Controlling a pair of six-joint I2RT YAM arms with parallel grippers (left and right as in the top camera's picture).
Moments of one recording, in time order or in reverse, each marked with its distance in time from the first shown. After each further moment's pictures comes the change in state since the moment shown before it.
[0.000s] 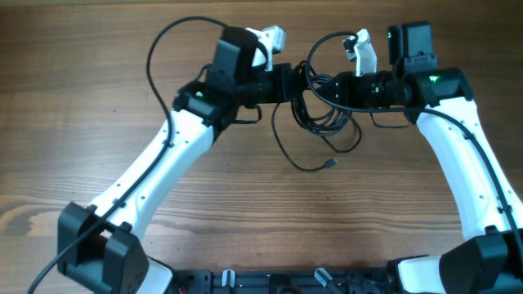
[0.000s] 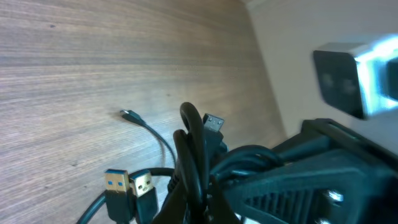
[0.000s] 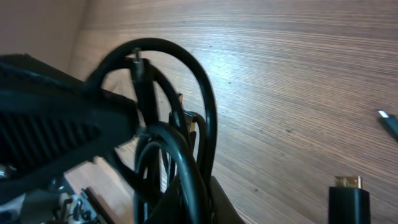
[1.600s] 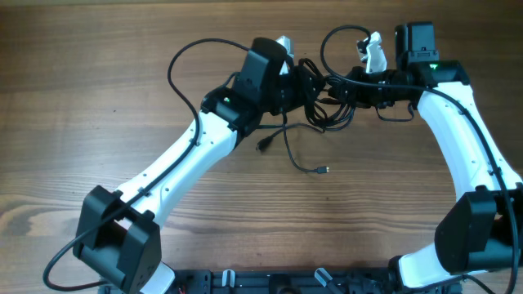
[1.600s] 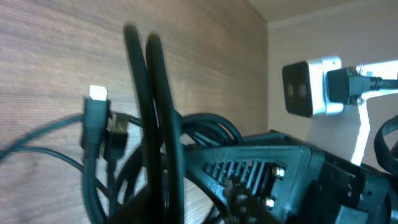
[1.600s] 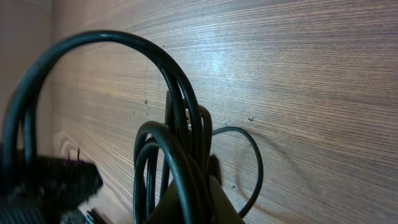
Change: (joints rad) left arm -0.127 0.080 -0.006 0.082 -0.163 -0.365; right arm -0.088 0.132 -0.007 0.017 0.010 0.087
